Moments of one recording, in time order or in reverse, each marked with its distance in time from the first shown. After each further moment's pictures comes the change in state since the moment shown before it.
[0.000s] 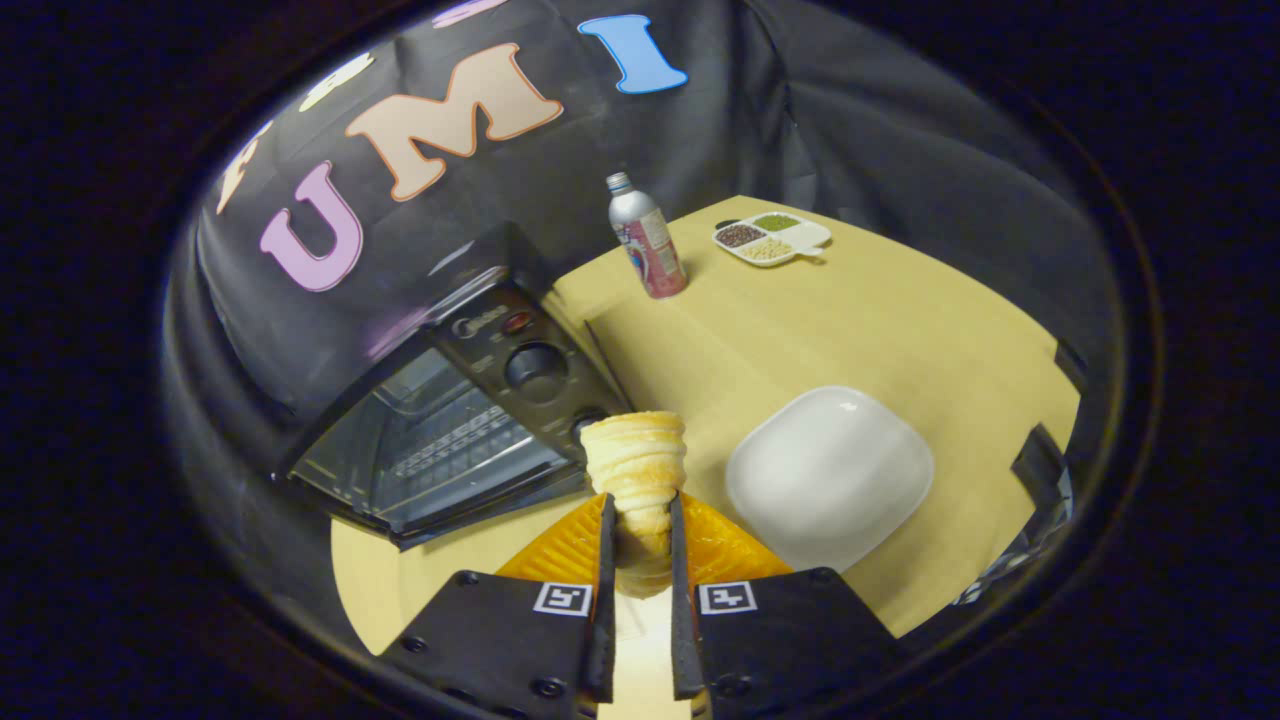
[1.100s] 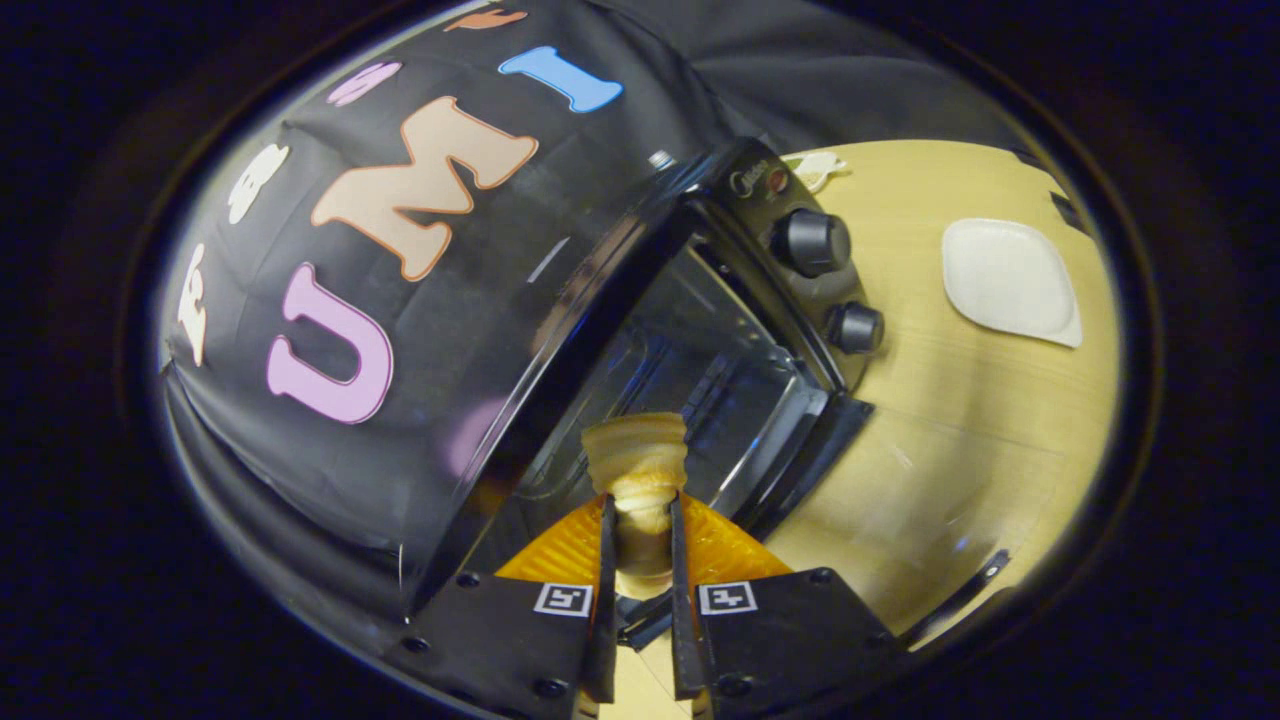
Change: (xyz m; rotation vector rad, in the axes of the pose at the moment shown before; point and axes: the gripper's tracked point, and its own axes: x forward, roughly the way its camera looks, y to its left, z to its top) arm 0.056 0.177 -0.015 0.453 -0.149 0.099
